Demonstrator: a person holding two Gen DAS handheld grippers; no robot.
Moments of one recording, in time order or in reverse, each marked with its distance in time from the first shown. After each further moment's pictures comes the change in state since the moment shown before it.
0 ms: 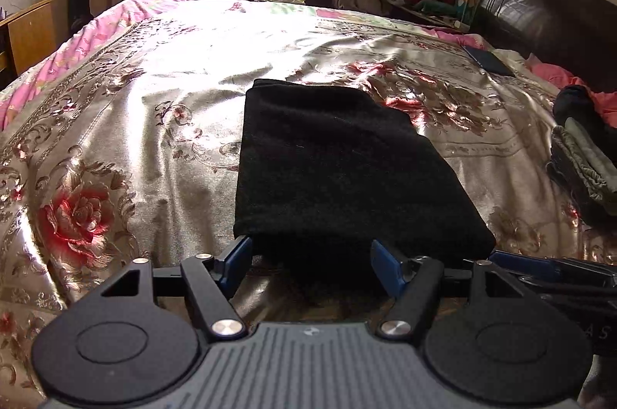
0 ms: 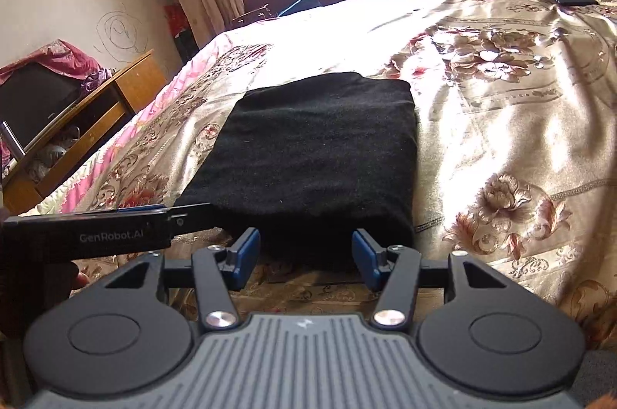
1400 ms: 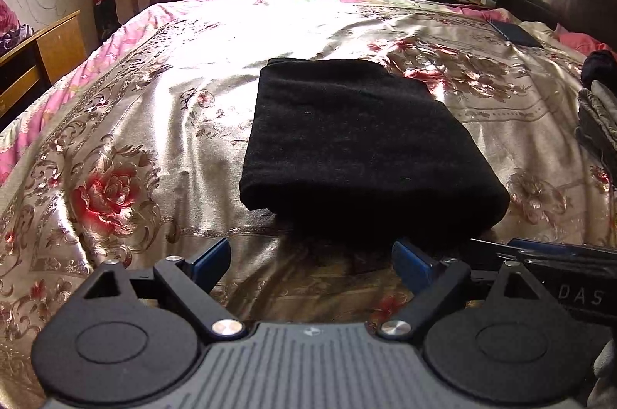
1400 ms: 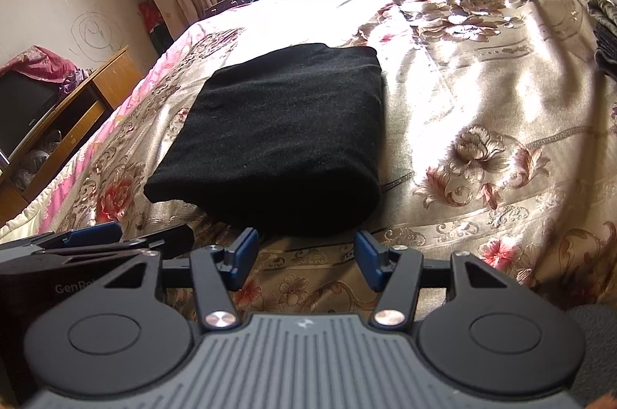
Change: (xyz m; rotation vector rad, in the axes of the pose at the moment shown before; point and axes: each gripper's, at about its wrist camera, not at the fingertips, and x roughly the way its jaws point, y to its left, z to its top) left arm -0.007 -0.028 -0.024 0.059 0.034 0.153; right arm 0.004 -0.013 -0.015 0.080 0.058 -0.049
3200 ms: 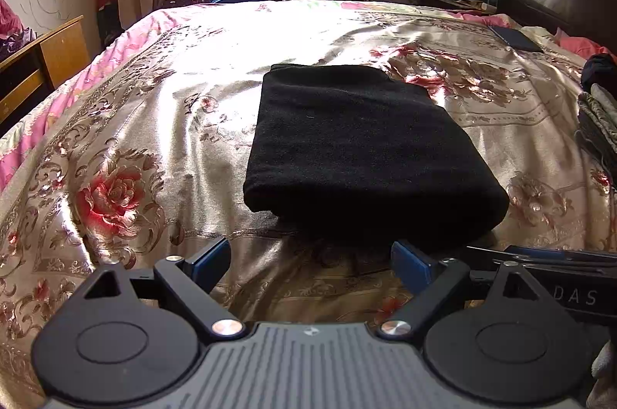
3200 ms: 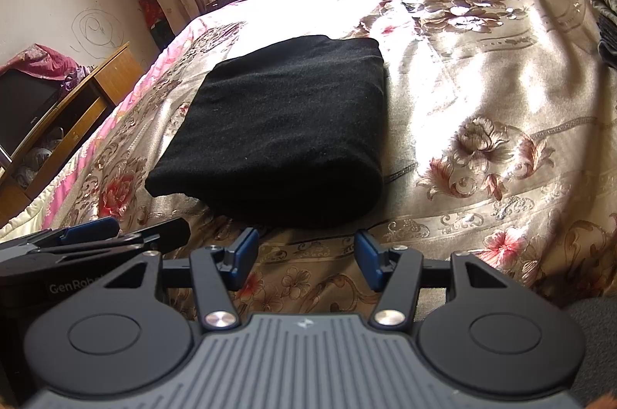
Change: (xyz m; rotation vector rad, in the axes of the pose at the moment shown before) left arm -0.003 -0.001 -0.001 -0.004 -0.018 0.005; right arm 0.004 -0.001 -0.002 0.003 0.016 0.011
